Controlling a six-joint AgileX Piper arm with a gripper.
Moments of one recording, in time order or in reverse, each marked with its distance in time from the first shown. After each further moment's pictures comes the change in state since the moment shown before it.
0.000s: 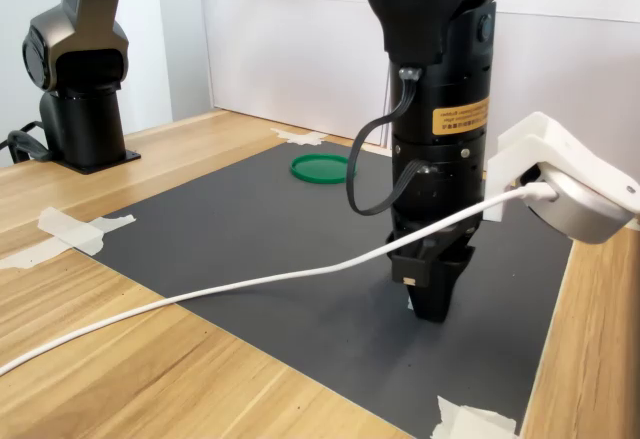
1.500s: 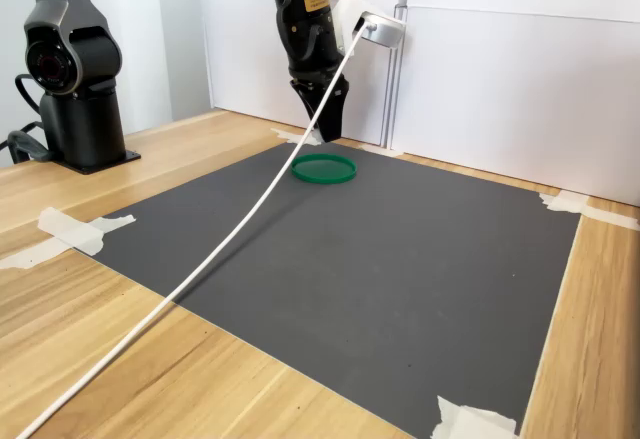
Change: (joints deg) arm 30.9 -37.8 52.0 5.2 -20.1 -16.1
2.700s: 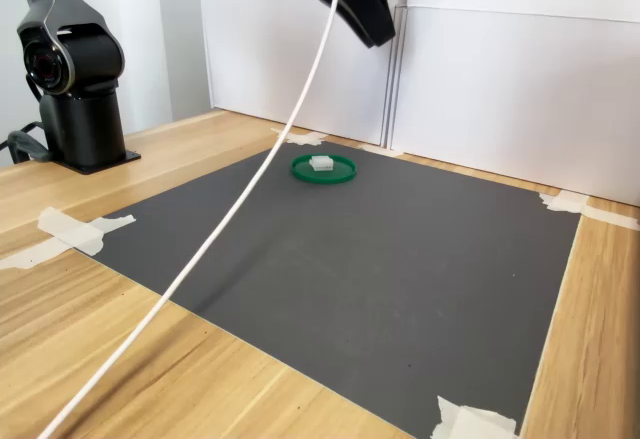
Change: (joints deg) arm -11.4 -15.0 -12.0 -0.2 0.2 -3.4
